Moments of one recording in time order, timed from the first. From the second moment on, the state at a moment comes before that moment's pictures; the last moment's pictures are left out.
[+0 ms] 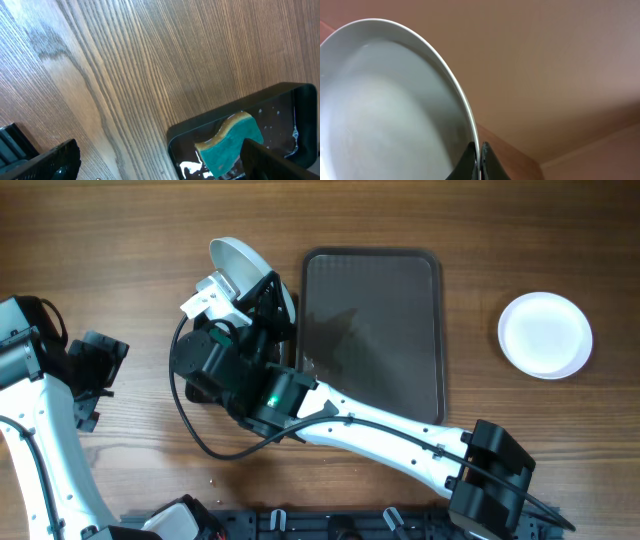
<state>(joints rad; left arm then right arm) 0.51 1.33 1.23 -1.22 0.01 -0.70 1.14 1.90 1.60 -0.15 1.33 -0.37</state>
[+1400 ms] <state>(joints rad) 0.51 1.33 1.23 -1.22 0.01 -0.70 0.19 1.72 1.61 -0.67 -0.42 0.53</state>
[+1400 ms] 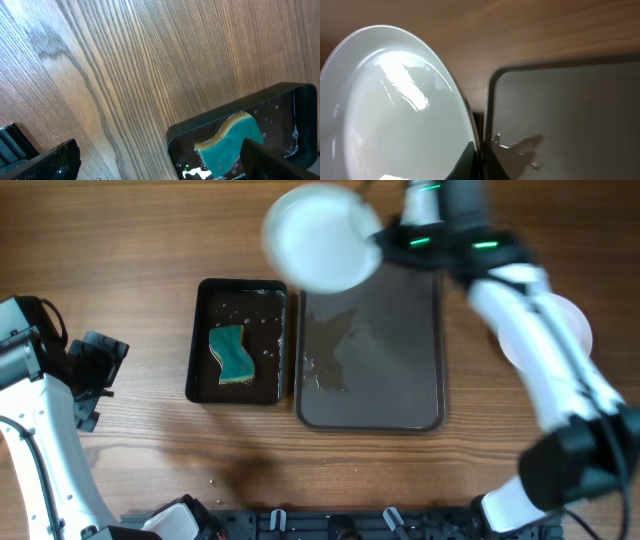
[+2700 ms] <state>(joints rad) 0.51 1.33 1.23 -1.22 0.01 -0.70 -0.63 1.64 1.13 -0.79 -0.16 0.42</state>
